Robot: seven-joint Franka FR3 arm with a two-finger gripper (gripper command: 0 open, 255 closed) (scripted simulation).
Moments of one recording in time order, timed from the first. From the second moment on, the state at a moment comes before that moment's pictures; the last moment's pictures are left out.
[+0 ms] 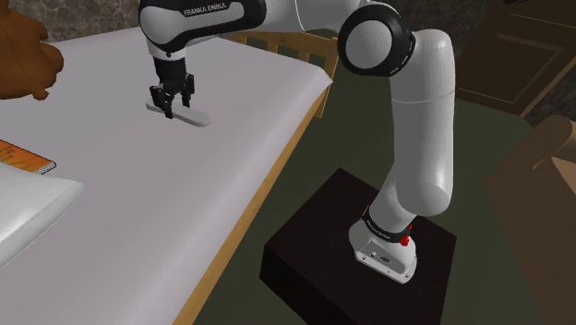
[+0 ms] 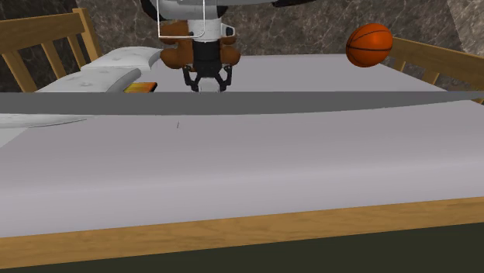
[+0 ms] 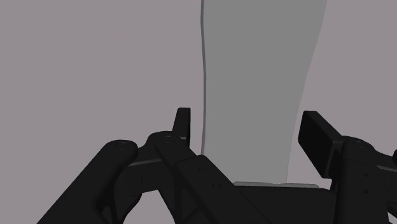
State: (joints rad) arm 0.22 0.50 0.12 -1.40 -0.04 1.91 0.06
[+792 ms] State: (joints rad) arm 0.43 0.75 0.16 -1.00 -0.09 1.75 0.28
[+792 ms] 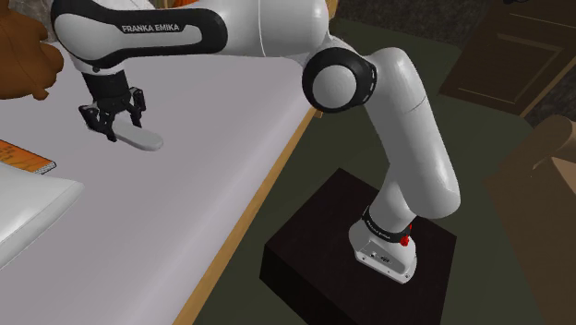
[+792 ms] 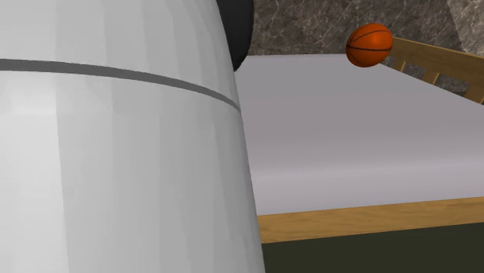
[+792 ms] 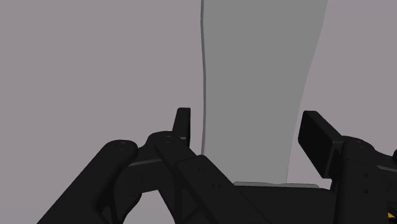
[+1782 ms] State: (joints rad) arm 0.50 0.90 0.16 -0.88 -0.11 1.79 0.35
